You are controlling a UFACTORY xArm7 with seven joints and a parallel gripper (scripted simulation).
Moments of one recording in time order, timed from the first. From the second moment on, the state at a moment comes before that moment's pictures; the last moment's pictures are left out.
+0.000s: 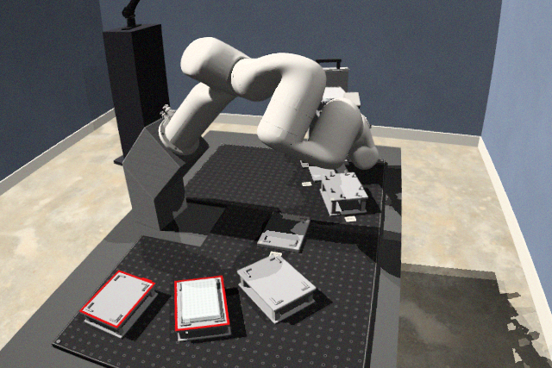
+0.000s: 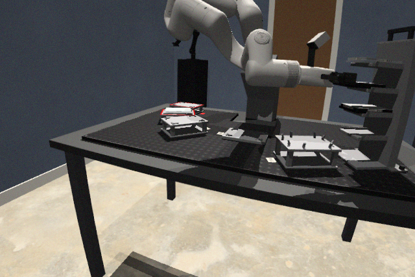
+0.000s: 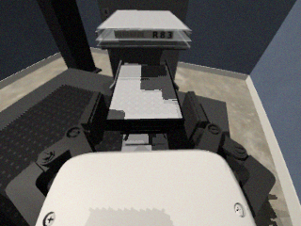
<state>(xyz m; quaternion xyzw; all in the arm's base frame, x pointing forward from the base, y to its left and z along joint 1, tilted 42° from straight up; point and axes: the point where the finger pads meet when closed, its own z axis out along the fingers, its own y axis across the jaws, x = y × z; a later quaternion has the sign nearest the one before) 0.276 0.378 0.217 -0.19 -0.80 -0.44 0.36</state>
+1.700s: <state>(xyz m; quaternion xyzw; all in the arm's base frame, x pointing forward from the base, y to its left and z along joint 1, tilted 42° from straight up) 0.307 0.314 0.244 -0.19 -0.80 -0.44 0.36</state>
